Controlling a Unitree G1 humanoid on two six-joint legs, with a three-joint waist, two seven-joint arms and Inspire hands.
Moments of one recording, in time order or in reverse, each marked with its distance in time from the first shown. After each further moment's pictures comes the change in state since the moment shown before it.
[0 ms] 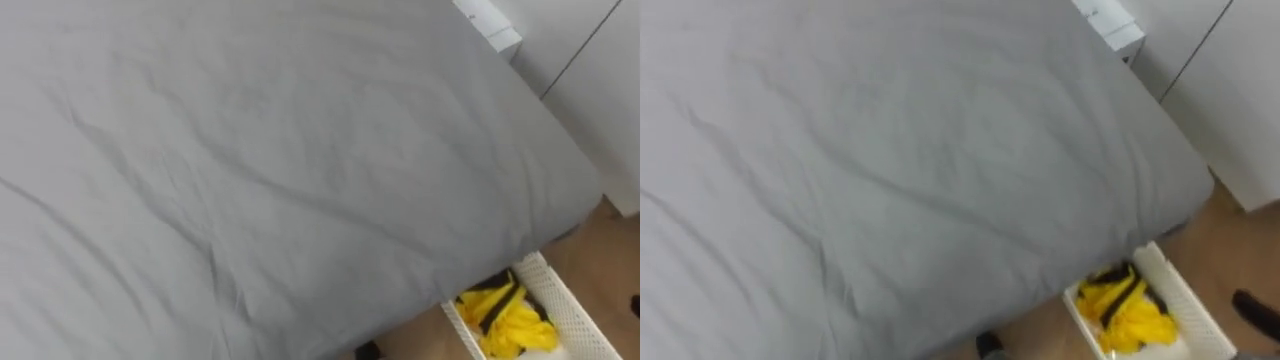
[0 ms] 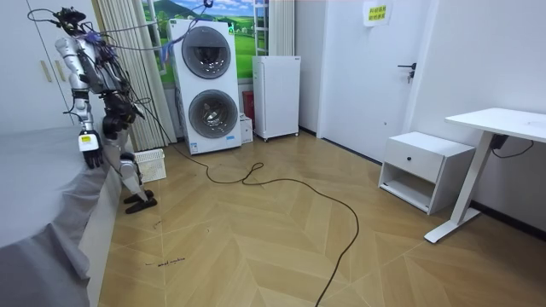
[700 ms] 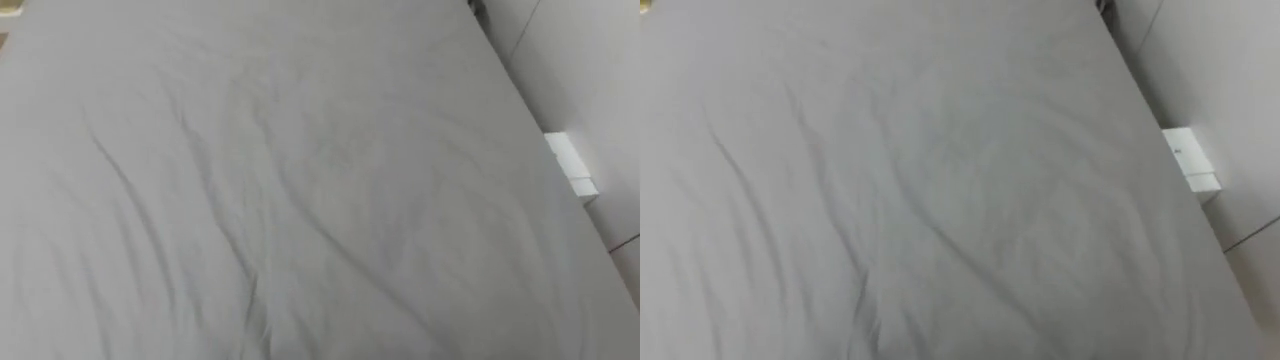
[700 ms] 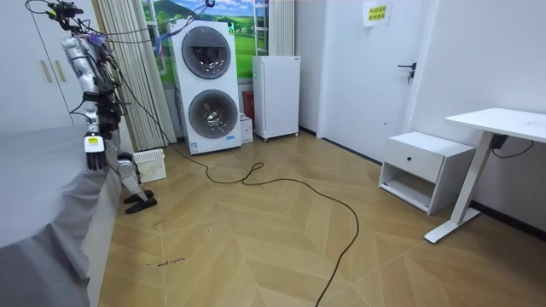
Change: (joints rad) left arm 0.049 -0.027 0.088 -0.050 0.179 -0.037 0.089; right arm 0.170 0.213 0.216 0.060 -0.015 0.079 0.252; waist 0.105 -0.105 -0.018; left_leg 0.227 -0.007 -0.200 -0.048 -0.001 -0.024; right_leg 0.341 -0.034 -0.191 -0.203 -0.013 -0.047
